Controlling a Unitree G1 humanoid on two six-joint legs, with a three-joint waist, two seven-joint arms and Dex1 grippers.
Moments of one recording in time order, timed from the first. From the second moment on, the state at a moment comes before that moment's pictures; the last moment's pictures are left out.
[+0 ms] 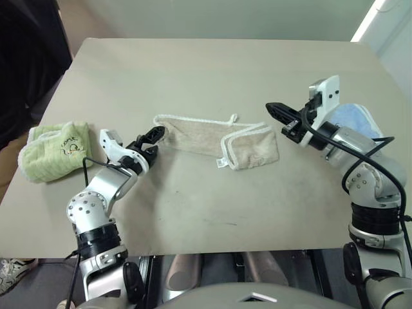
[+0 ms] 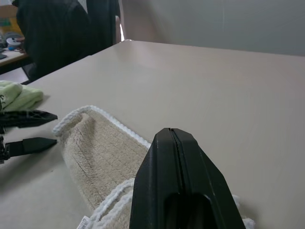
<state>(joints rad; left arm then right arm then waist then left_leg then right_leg) -0.32 0.26 0.51 0.04 -1.38 0.87 0.33 -0.48 -0.47 -0.10 -0.28 0.57 0.77 0.50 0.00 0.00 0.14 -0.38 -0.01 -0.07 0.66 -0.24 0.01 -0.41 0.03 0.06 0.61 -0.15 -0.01</state>
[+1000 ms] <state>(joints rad) -0.41 0.46 0.57 0.01 -1.34 0.79 0.01 -0.46 -0.47 -0.11 -0.28 0.57 0.79 0.48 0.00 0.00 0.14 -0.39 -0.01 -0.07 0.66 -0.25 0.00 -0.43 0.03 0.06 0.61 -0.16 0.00</state>
